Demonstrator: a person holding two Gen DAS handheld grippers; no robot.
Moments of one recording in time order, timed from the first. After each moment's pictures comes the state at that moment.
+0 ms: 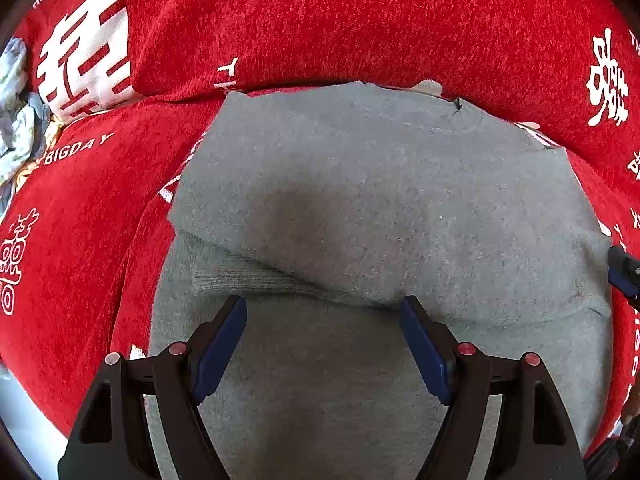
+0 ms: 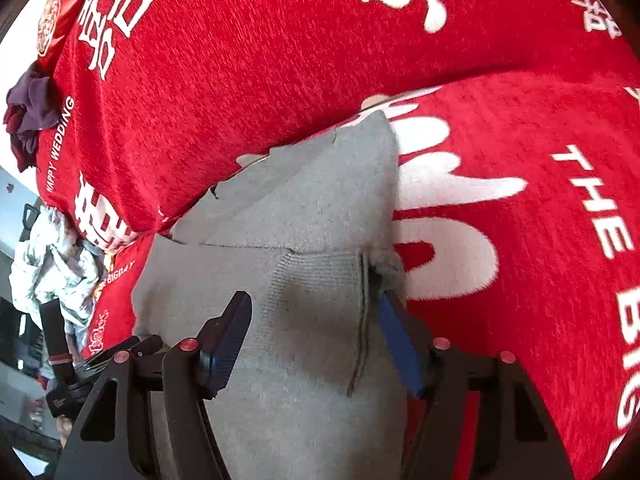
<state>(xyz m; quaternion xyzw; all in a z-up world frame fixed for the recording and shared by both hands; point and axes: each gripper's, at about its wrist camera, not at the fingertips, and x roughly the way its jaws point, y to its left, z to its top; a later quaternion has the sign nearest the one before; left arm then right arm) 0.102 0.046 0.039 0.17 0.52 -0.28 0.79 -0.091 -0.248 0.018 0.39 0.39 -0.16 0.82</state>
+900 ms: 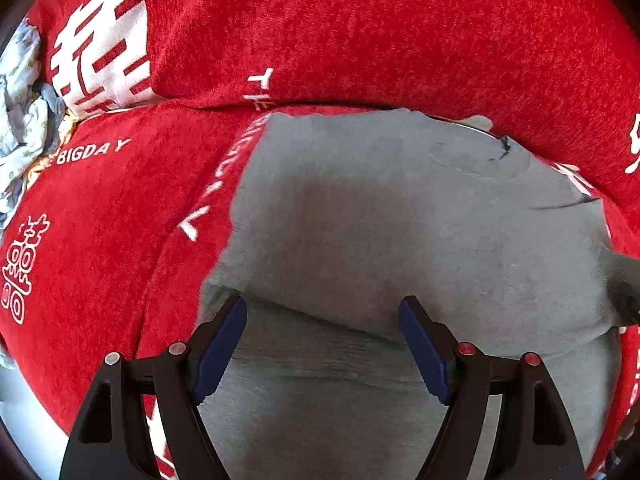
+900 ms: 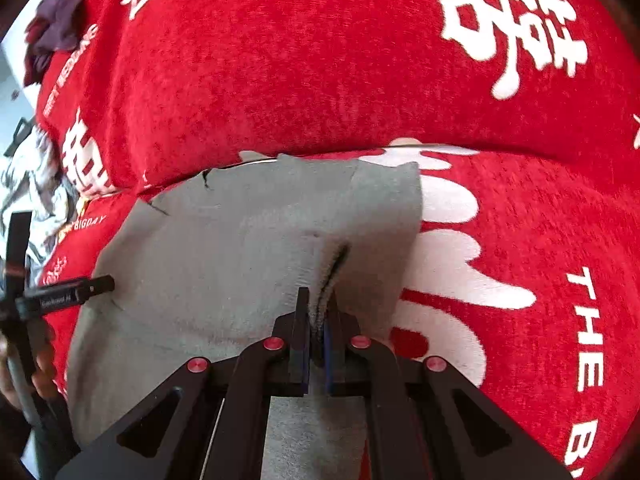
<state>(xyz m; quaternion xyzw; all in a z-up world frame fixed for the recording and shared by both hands) 0.152 0.040 0.037 0.16 0.53 -0.22 0.81 -0.055 -0.253 0.029 0.23 0.41 -0.16 0.87</state>
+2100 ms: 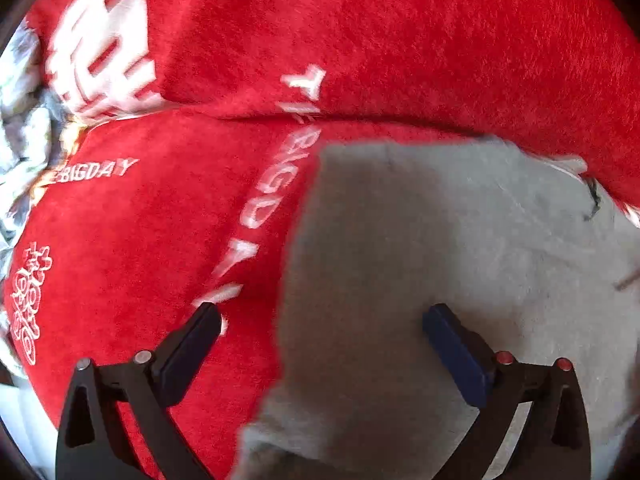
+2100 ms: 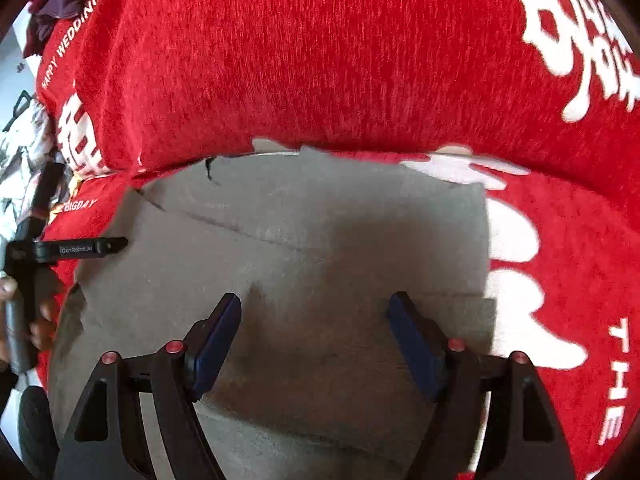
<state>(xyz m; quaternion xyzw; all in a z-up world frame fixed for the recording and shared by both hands) 0.235 0.021 0.009 0.18 0.54 -0.17 0.81 0.004 -0.251 0.014 0.20 0.45 -0.15 0.85</state>
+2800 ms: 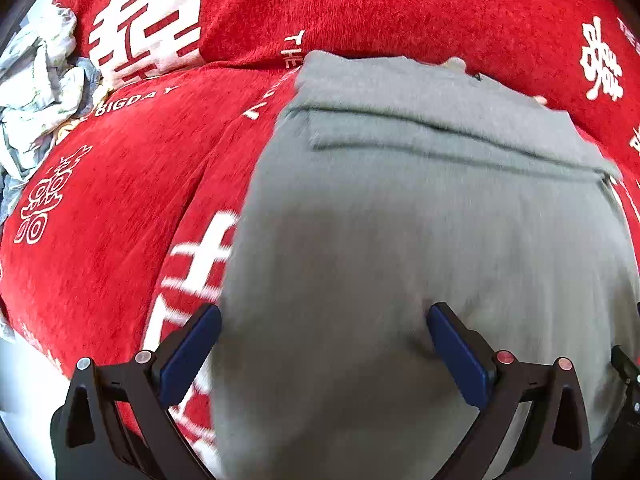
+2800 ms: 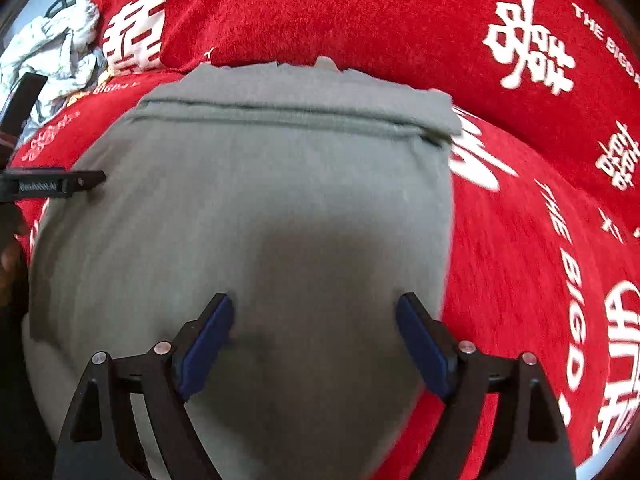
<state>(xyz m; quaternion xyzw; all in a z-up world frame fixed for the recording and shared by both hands) 0.047 0.160 0.022 0.17 0.50 -0.25 0.81 -0.175 -0.085 0.026 0.07 0.49 -0.16 0.85</state>
